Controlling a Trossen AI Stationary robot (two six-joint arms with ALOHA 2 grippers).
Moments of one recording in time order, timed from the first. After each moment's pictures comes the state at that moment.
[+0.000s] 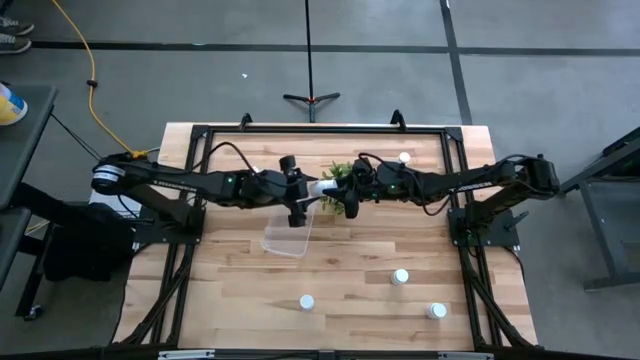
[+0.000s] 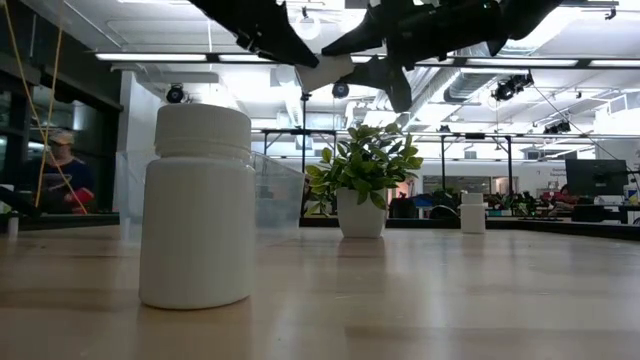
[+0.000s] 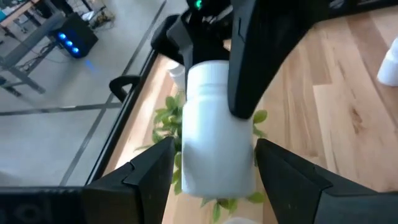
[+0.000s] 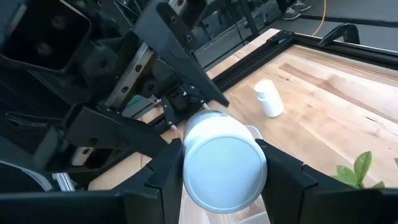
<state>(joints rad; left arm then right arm) -0.04 1.38 1.02 -0.11 -0.37 0.20 -0.08 1.44 0.81 0.42 0.06 0.57</state>
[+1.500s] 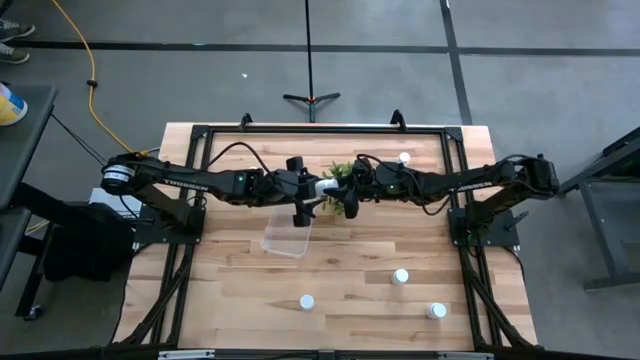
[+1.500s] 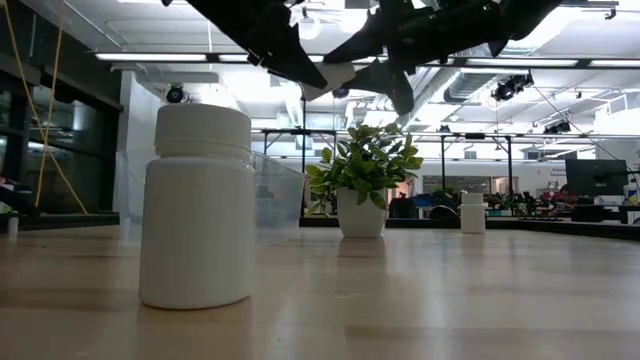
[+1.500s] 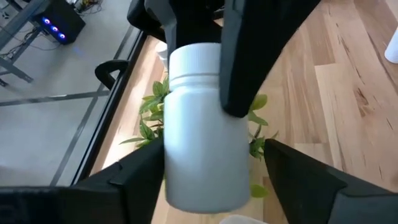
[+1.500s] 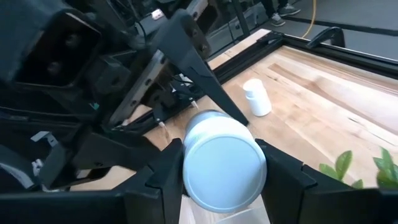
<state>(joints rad) -0.01 1.45 1.05 -0.15 -0.35 0.21 -0.08 1.44 0.81 0.39 0.09 0.53</state>
